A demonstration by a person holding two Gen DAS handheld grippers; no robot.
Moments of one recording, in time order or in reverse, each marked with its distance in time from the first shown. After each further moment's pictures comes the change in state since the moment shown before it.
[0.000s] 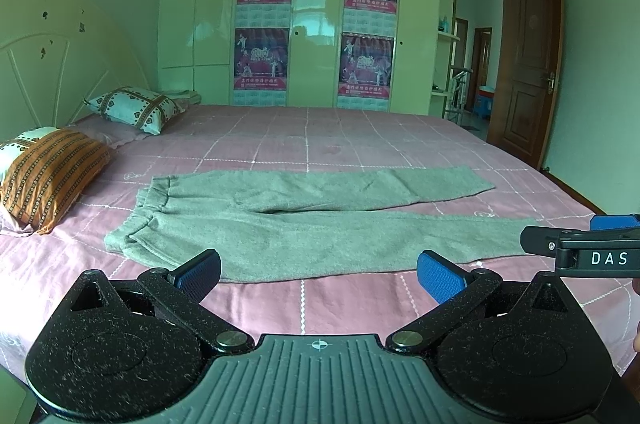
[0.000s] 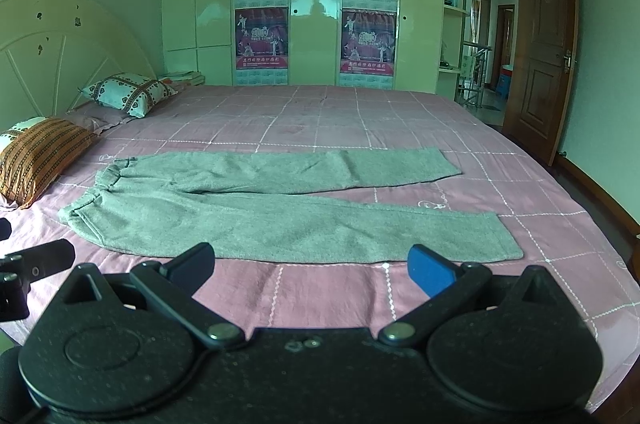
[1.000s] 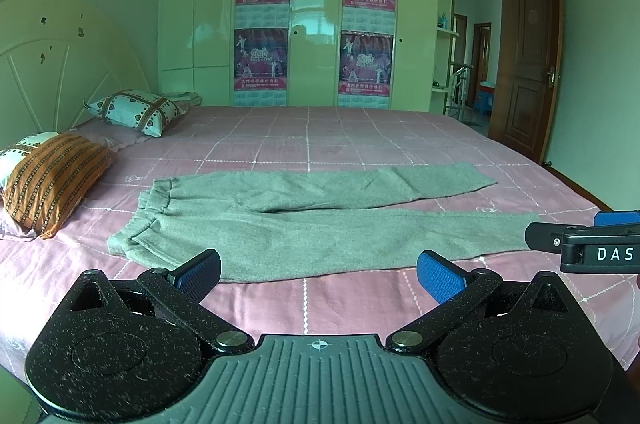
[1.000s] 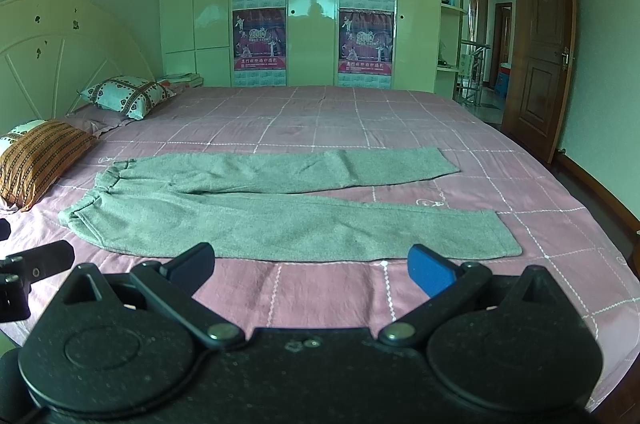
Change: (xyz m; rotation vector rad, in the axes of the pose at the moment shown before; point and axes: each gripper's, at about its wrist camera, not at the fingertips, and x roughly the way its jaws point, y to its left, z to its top) left arm 0.001 0.003 0.002 0.013 0.003 0.004; right arm -0.001 -0.001 0.001 0.005 -0.002 0.000
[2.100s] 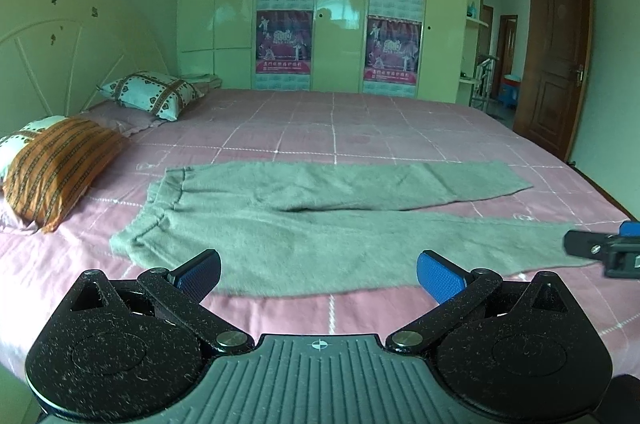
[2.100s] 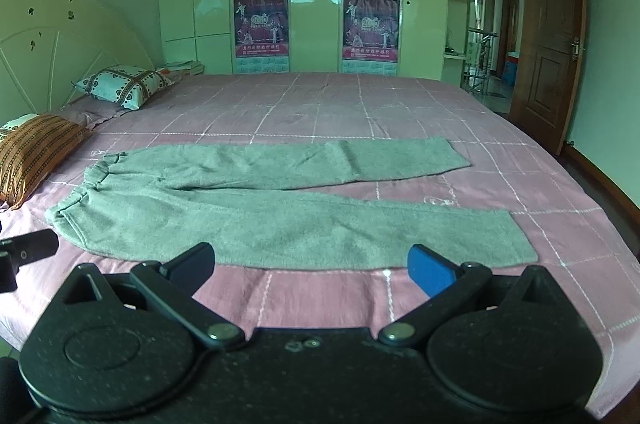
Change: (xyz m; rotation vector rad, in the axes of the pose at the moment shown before) left arm 0.076 0.015 0.023 -0.023 0.056 0.069; right arm 0.056 -0.017 0.015 0.004 0.043 0.025
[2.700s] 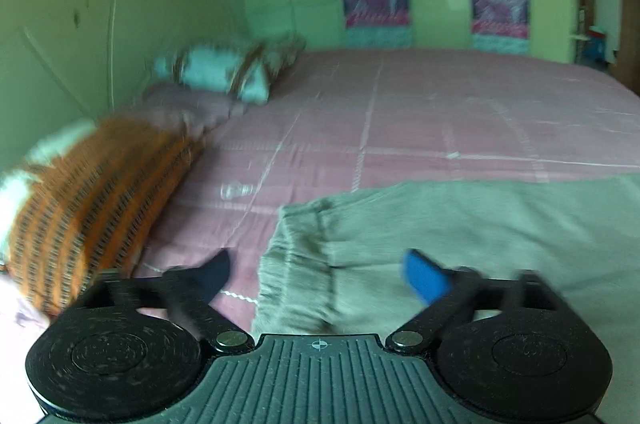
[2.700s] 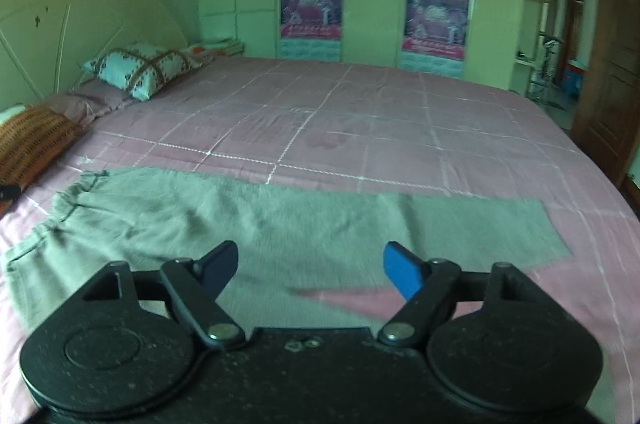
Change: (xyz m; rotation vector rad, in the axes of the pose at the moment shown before) left arm 0.303 0.196 0.110 0.002 0.189 0.247; right arm 0.243 0.011 0.129 -0.119 0.073 0.143
